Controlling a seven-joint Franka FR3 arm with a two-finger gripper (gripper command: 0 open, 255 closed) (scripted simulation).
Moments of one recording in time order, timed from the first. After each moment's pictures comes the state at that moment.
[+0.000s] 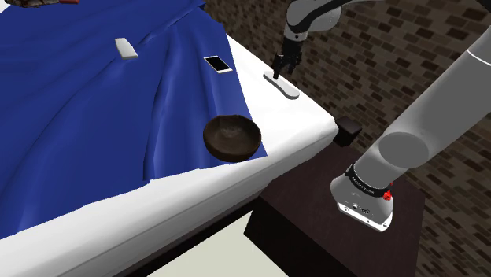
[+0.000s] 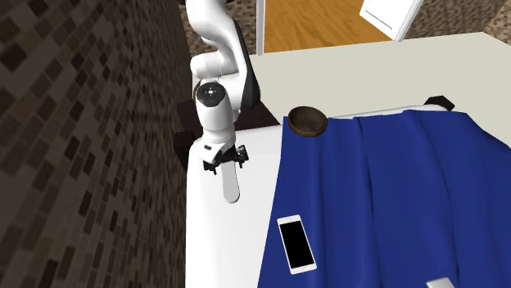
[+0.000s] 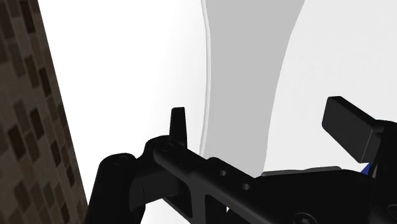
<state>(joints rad) -0.18 -0.04 -0.16 -2.28 0.01 2.23 -0.15</state>
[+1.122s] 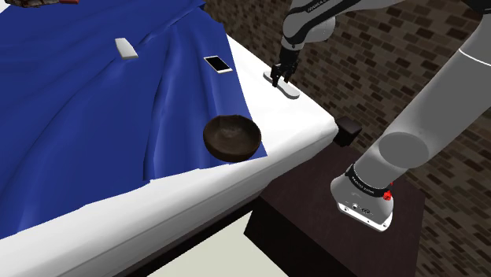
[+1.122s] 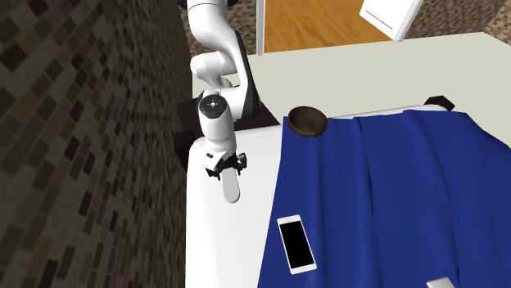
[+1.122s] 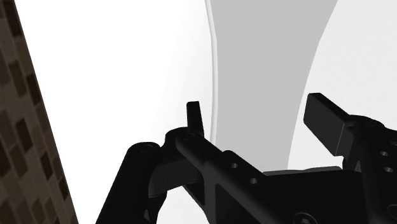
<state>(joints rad) -0.18 0.02 -0.16 -2.31 0.03 2.32 -0.16</state>
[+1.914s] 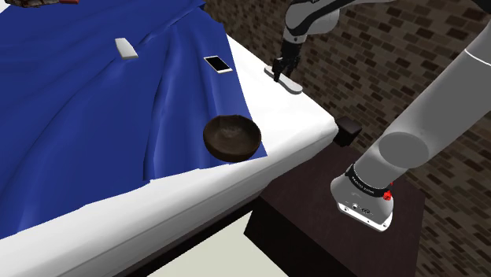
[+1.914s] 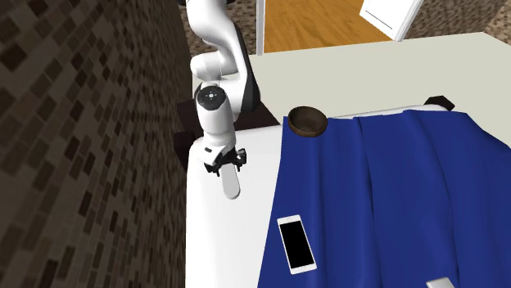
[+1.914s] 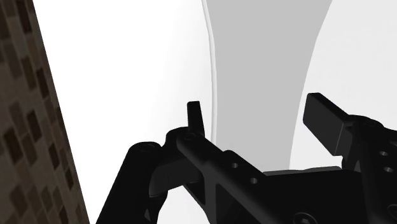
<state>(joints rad) -0.18 -0.02 -0.16 -2.28 0.02 2.25 -0.15</state>
